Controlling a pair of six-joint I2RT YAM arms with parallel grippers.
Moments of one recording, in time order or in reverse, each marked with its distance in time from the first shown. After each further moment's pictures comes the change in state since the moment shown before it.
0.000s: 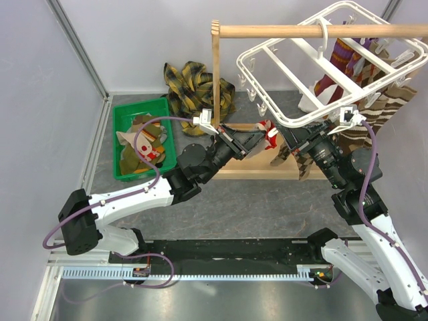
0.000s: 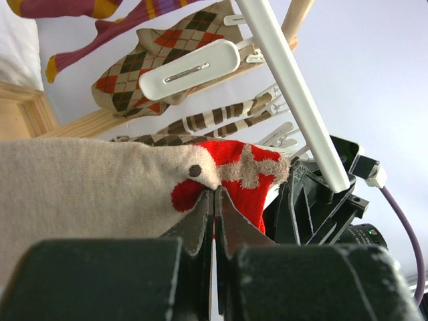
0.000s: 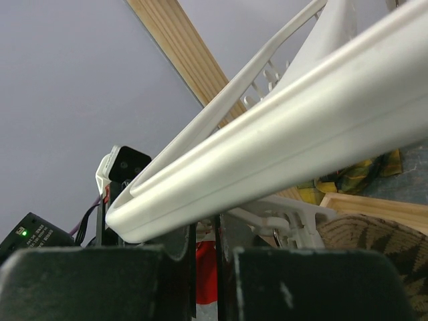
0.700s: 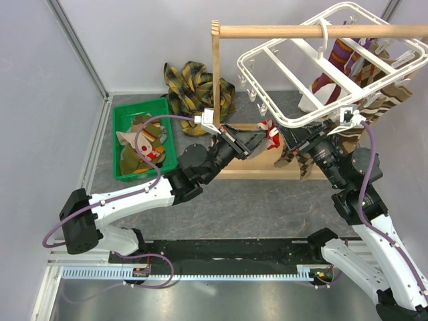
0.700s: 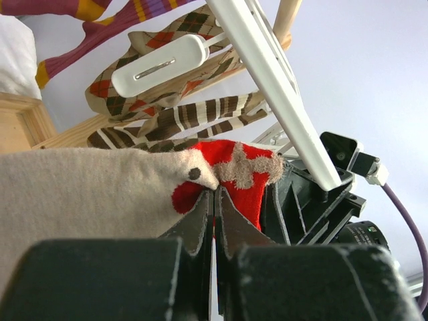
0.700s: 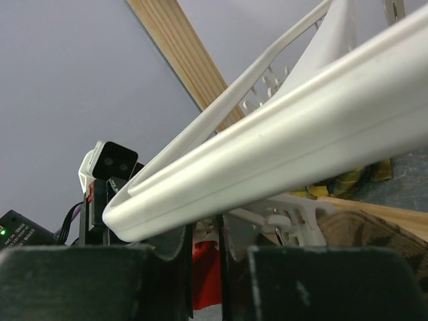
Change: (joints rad) left arm -0.027 0.008 0.033 -0.005 -0.026 0.050; right arm 0.000 0.000 0.000 0.002 0.003 -0.038
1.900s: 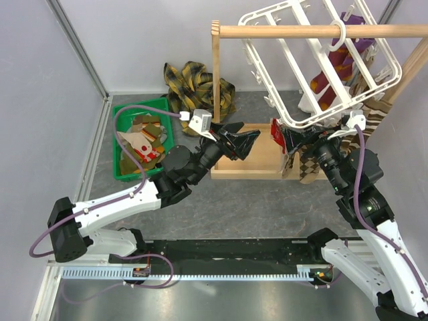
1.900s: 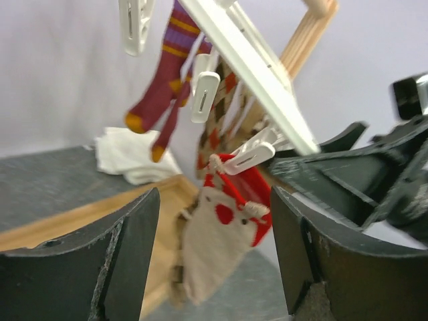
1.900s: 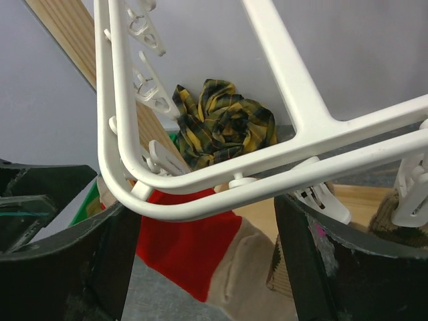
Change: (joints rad) left arm 0.018 -0.121 -0.044 -0.013 -0.015 0.721; right arm -0.006 -0.032 0.032 -0.214 0.200 -0.218
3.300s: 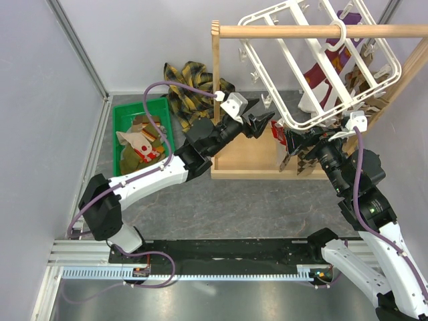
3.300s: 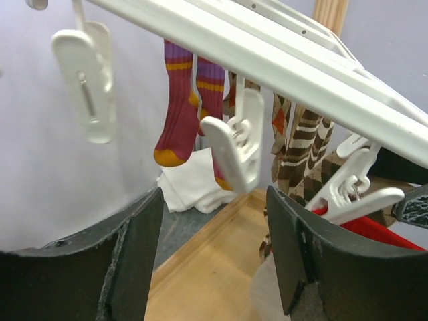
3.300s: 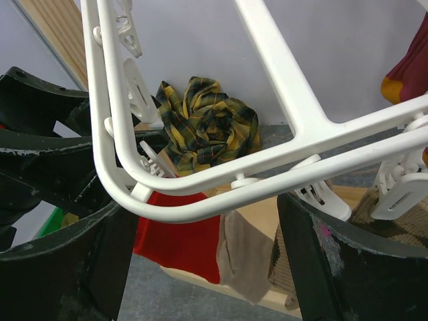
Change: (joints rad) left arm 0.153 0.318 0.248 0.053 0.284 0.403; right arm 0.000 -0.014 0.013 -0.042 0.028 -0.076
